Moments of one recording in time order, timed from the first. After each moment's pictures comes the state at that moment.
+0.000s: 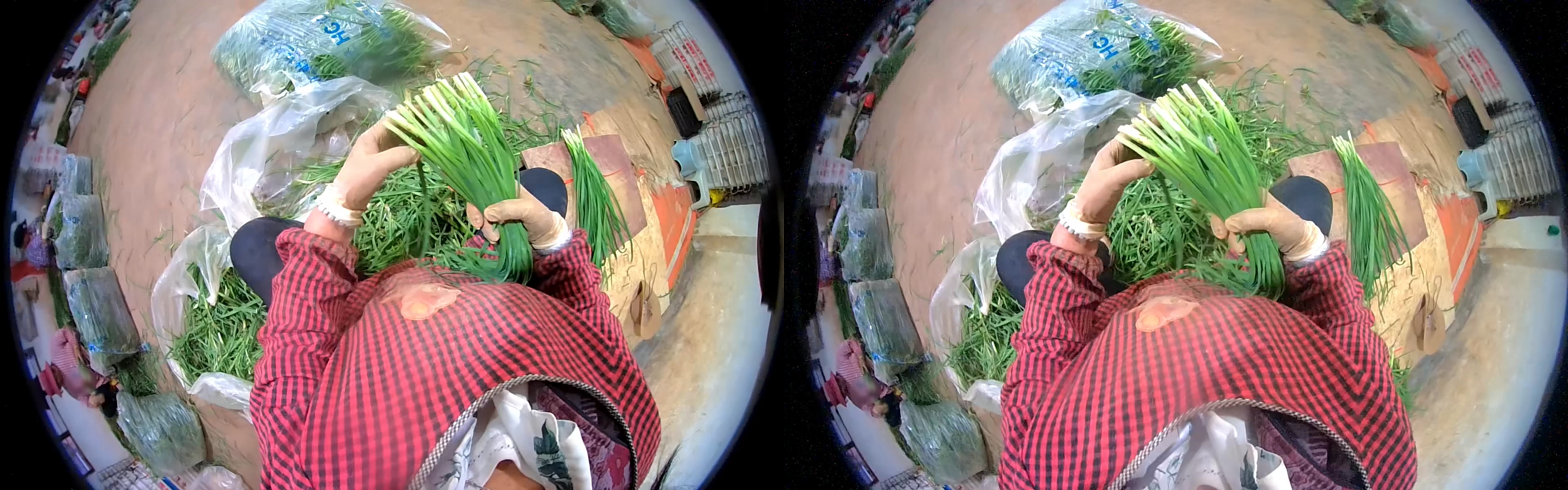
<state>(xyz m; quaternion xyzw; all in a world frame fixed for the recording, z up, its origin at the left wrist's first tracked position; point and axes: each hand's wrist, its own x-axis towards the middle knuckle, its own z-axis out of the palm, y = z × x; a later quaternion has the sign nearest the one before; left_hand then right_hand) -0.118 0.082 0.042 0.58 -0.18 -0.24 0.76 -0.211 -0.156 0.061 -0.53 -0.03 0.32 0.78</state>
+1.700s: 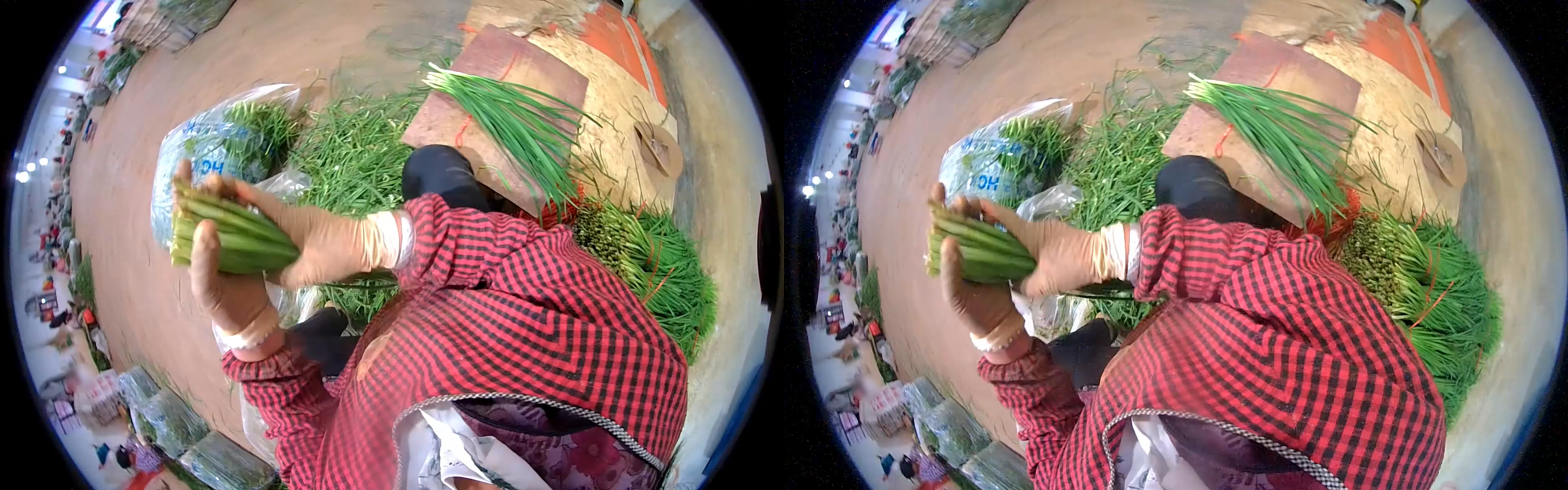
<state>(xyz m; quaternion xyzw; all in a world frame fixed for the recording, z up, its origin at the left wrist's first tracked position) -0.136 0.026 0.160 0.51 -0.23 -0.13 0.82 -0.174 -0.087 0.087 -0.62 -0.25 -0.10 0.74</state>
